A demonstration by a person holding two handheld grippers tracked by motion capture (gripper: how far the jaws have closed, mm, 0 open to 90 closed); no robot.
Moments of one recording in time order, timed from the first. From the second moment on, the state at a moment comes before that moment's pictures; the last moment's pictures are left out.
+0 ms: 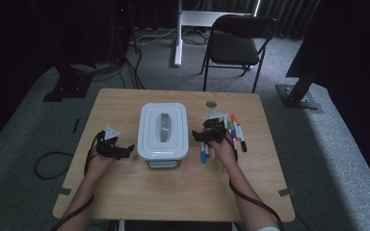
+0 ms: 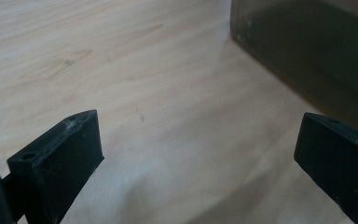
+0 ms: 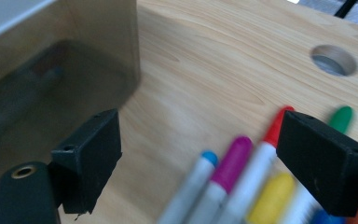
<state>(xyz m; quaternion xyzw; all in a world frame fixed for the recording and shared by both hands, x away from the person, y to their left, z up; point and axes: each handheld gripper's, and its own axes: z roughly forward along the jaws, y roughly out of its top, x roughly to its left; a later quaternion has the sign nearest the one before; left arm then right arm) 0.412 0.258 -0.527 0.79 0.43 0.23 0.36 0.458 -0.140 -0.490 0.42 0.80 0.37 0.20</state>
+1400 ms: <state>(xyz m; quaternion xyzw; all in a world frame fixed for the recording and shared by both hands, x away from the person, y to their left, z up) 0.380 0.207 -0.504 0.82 0.38 0.25 0.35 0.472 -0.110 -0.503 0.39 0.83 0.38 0.12</state>
